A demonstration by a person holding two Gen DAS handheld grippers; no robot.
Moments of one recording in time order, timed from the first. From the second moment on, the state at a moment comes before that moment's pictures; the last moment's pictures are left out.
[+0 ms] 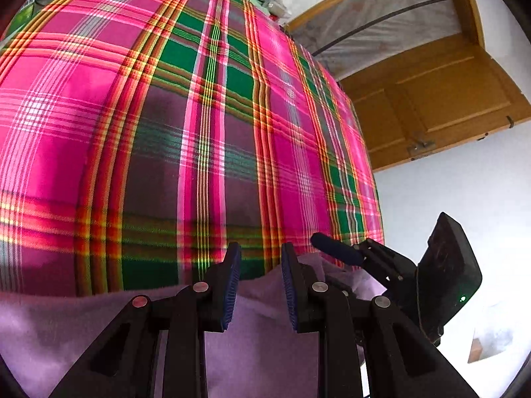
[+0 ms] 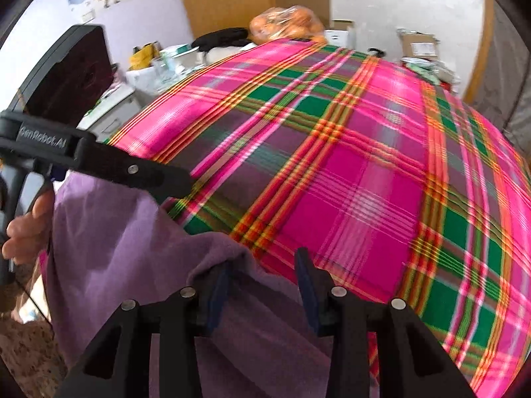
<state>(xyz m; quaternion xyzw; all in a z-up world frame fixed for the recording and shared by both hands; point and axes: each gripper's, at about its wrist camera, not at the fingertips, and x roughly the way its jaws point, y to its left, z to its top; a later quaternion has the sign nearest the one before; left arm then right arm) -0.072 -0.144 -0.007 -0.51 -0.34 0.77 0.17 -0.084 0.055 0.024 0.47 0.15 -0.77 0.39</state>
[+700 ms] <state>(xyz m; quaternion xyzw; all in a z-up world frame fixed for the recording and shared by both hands) -0.087 -0.136 -0.016 -0.53 -0.34 0.76 0.18 -0.121 0.059 0.011 0.52 0.05 -0.74 0.42</state>
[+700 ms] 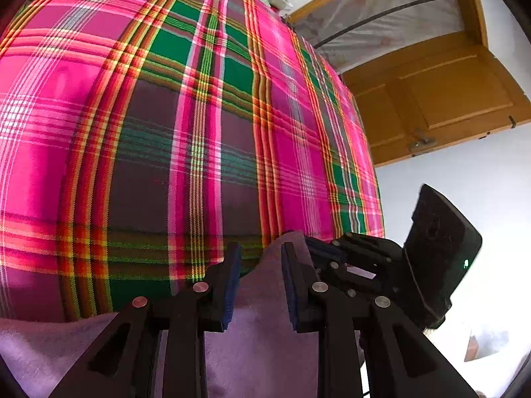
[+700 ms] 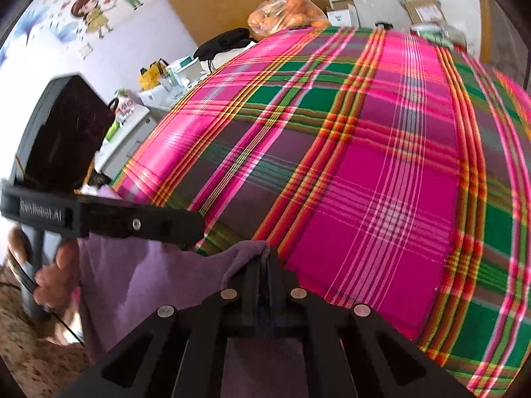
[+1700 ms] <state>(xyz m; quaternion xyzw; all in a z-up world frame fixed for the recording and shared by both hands) -0.087 -0.092 -0.011 -0.55 -0.25 0.78 0.18 -0.081 0.126 0.023 0.50 0.11 -0.77 0.38</state>
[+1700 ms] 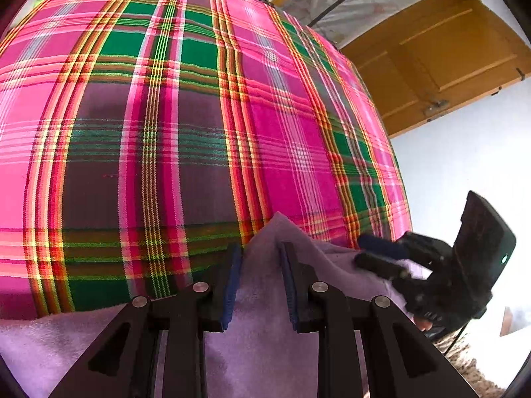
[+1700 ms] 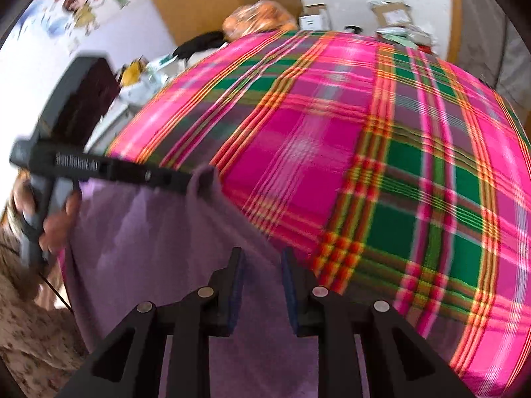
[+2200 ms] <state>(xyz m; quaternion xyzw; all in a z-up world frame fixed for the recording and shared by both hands) -0.097 -0.085 -0.013 -0.54 -0.26 0.78 0.17 -0.083 0.125 0.014 0.47 0.10 -0.81 0.34</state>
